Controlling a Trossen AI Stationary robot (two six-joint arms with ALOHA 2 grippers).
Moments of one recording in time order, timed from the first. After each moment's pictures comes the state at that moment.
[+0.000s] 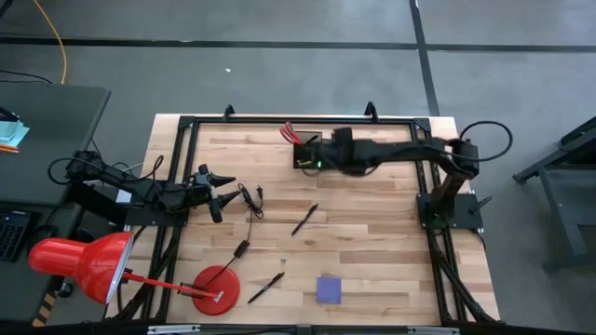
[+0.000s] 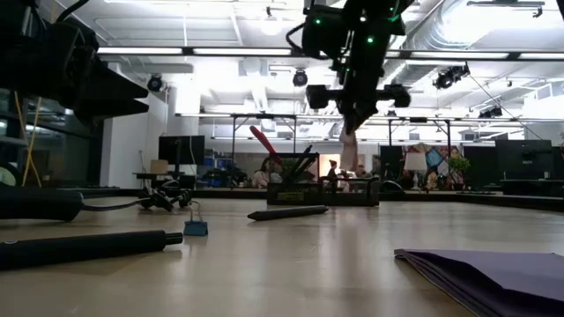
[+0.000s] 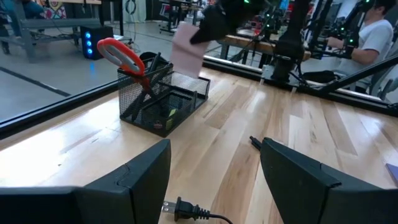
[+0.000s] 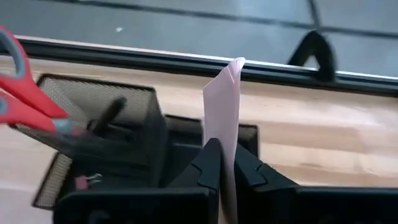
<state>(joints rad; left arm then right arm) -0.23 0.31 0.01 0.10 -0.71 -0.26 -0.19 1.76 1.33 -0.81 0.79 1.11</state>
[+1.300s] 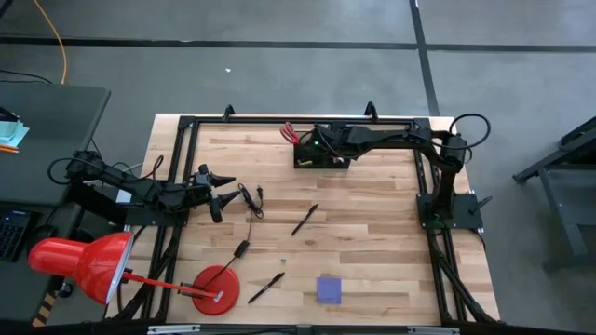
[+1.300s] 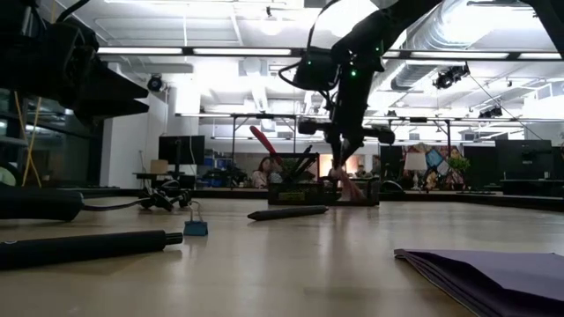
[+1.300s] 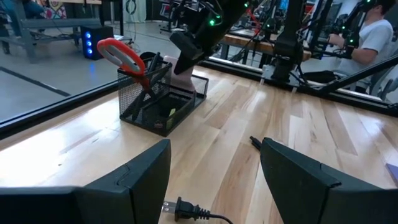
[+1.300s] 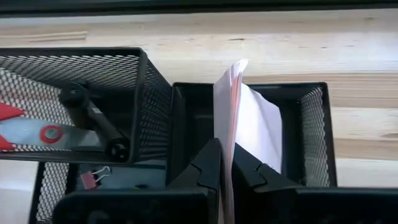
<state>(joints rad) -0.23 0.31 0.01 0.10 -0.71 -0.26 -0.36 1.88 1.33 -0.65 0.45 1.10</state>
